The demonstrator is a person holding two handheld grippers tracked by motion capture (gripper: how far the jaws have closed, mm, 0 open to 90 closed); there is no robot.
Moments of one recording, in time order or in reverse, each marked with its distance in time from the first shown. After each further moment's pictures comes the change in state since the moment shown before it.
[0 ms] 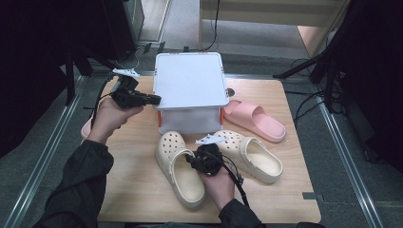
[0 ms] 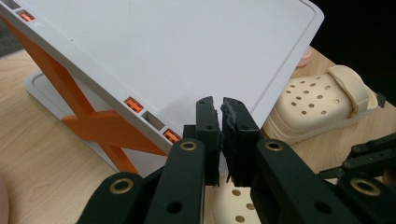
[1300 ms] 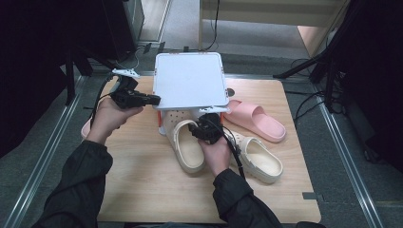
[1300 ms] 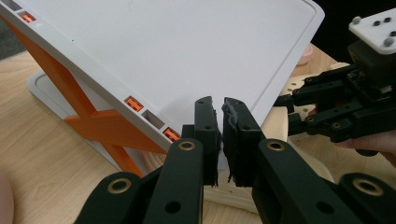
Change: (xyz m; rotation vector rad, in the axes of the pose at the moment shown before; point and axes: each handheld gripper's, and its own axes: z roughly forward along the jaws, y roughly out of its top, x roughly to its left) left arm -0.001 0.000 -0.001 0.005 0.007 0.016; right arm -0.044 0.067 0.024 -0.099 -0.101 0.061
